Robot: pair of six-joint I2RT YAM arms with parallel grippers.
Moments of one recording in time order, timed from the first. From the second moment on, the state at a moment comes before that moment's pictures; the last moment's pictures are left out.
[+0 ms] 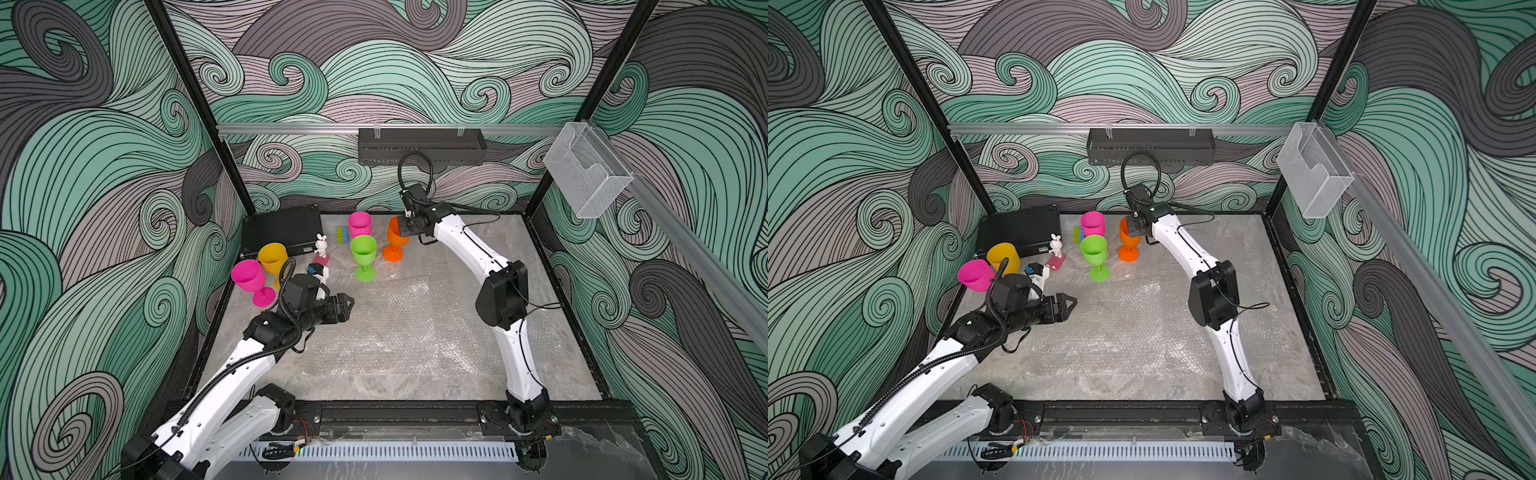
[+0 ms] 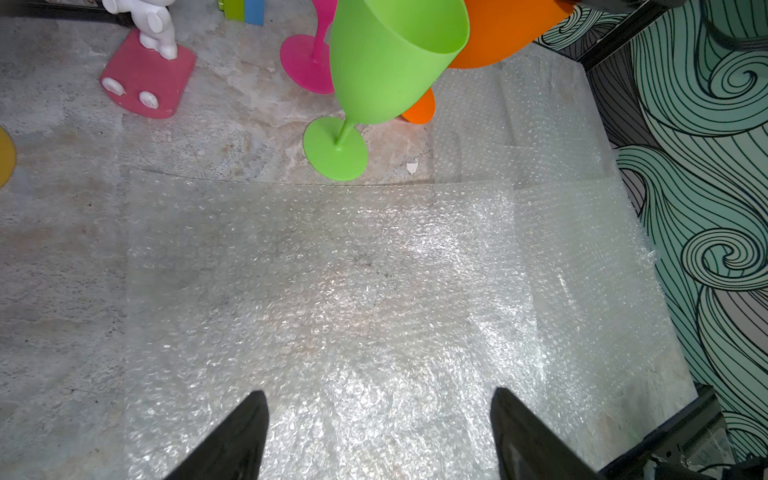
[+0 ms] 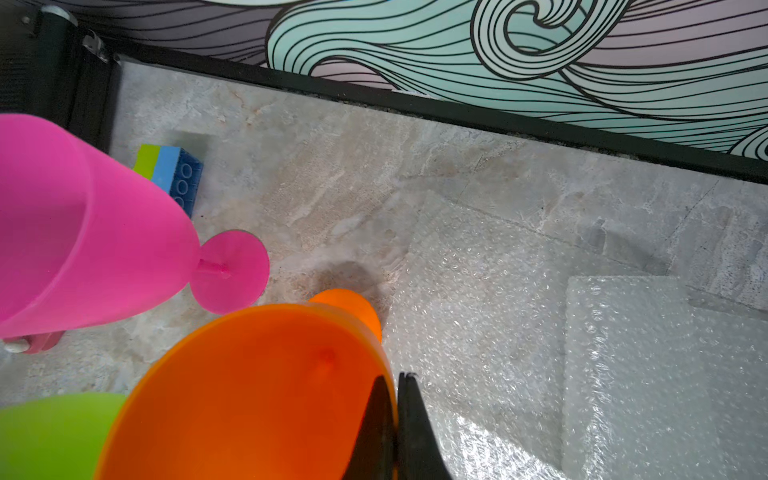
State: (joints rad) left arm -0.44 0.87 0.72 -0.57 0.11 -0.50; right arm 0.53 2.30 2.27 -0.88 0.22 0.21
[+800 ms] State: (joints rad) left arm -0.43 0.88 0.72 -0.57 0.12 -0.51; right arm 0.55 2.44 2.45 -0.94 0.23 0.21
